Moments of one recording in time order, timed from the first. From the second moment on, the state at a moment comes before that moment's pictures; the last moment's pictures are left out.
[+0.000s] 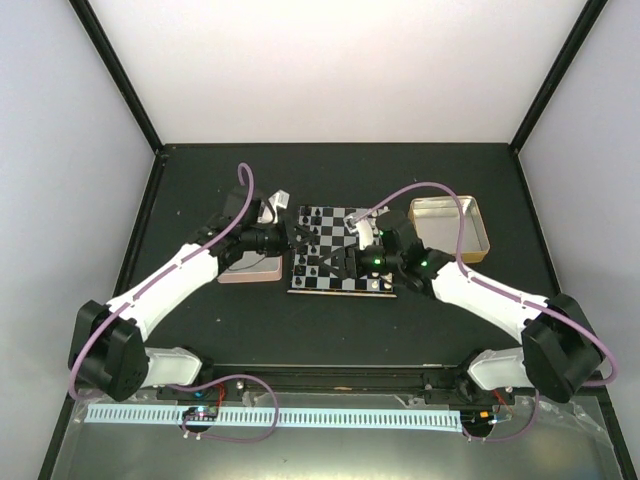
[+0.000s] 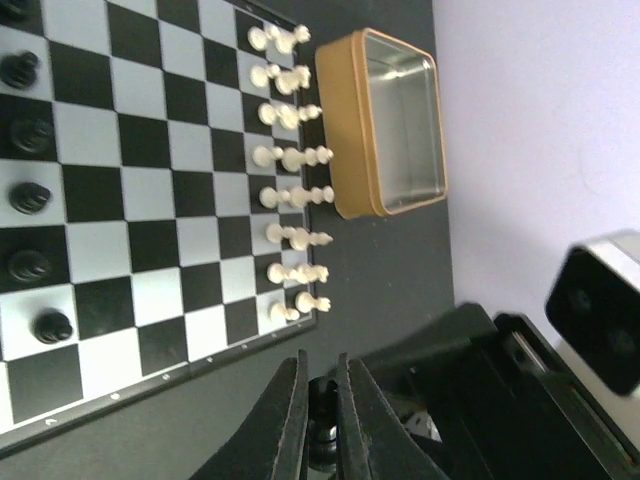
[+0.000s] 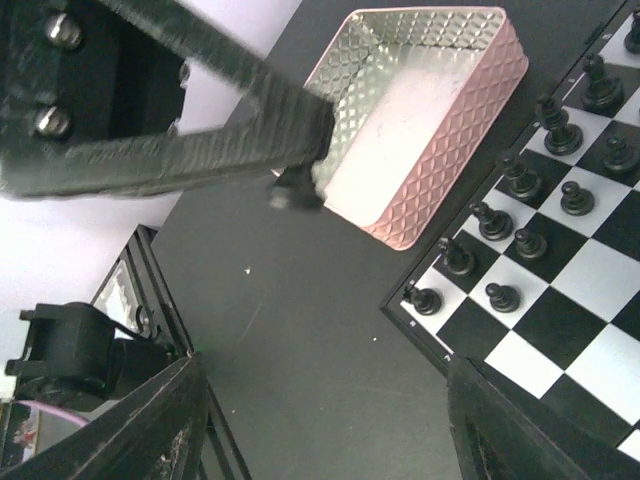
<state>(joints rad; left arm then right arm) -0.45 1.31 0.94 -0.30 0.55 -0.83 0.70 1.33 0.81 -0.04 -0.52 0.50</state>
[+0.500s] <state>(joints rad) -0.50 1.26 0.86 -0.17 0.63 -0.95 0.71 1.33 0.78 0.12 -0.50 0.57</state>
